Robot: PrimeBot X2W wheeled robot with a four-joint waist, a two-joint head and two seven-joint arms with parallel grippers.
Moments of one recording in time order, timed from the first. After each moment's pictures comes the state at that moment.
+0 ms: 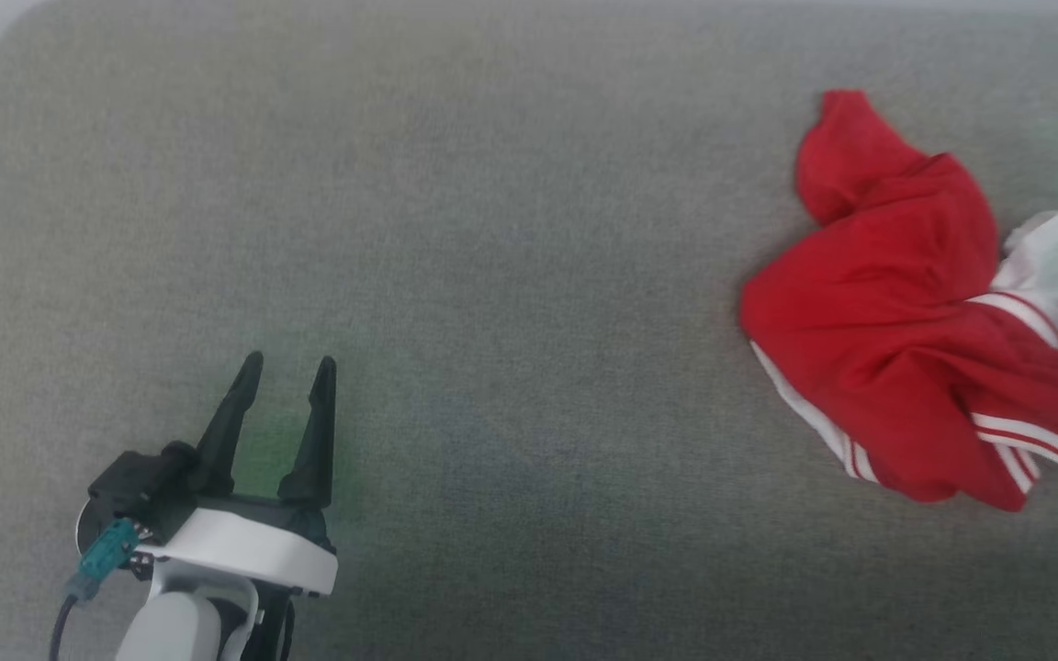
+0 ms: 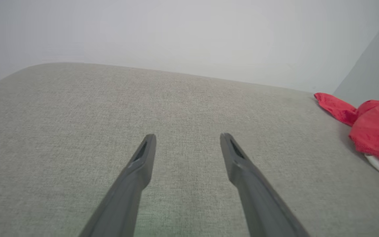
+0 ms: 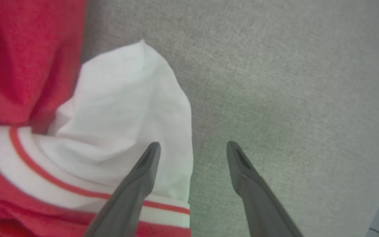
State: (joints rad) left arm -0.13 0.18 -0.07 0.15 -0.37 -0.13 -0.26; right arm -0.71 -0.76 0.39 0.45 0.63 0.13 0.80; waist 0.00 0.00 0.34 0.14
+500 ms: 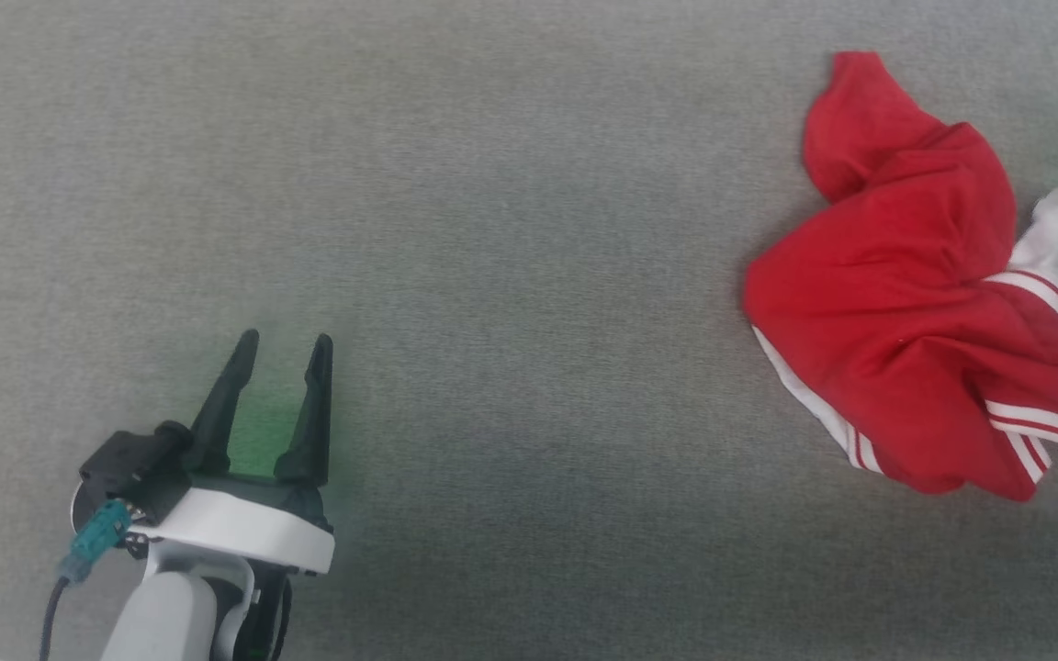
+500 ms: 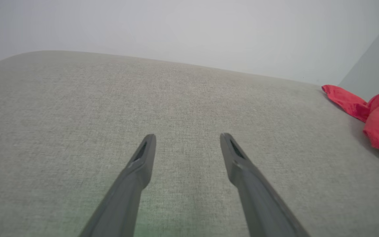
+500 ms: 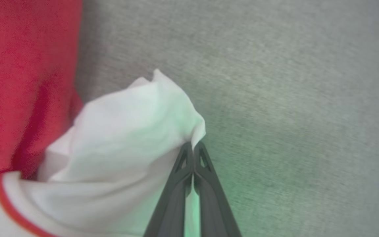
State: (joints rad) left arm -0.17 0.18 -0.07 0.16 -0.38 -0.13 -0.26; right arm -0.78 -0.75 0.44 0.54 0.69 0.13 0.69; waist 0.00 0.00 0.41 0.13
